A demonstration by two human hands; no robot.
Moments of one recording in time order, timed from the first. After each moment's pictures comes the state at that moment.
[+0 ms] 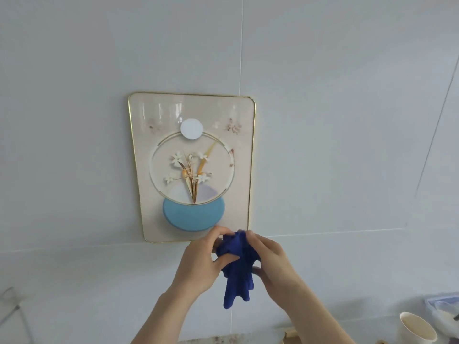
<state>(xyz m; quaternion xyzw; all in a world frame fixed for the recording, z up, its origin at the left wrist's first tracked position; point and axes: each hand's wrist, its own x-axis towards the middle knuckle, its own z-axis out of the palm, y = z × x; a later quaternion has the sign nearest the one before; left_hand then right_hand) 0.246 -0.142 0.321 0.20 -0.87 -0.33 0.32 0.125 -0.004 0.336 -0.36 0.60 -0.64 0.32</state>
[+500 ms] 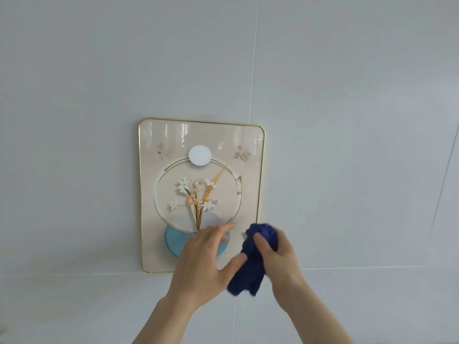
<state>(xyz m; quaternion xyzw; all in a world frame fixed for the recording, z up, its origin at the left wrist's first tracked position) 0.238 -0.162 0.371 0.18 -0.88 -0.11 0.42 0.105 -0.047 0.380 -0.29 0.61 -0.72 0.17</state>
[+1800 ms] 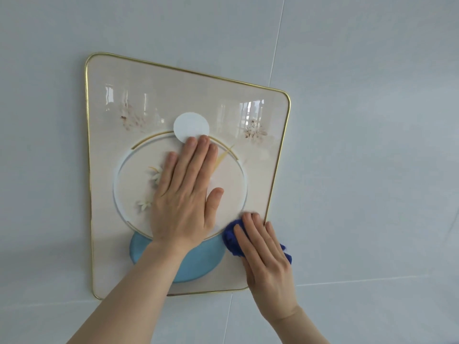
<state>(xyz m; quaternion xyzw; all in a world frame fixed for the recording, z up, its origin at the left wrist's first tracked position) 0.142 -0.292 0.408 0.19 -0.77 0.20 0.58 0.007 -0.146 0.298 -0.54 0.60 -0.32 -0.50</state>
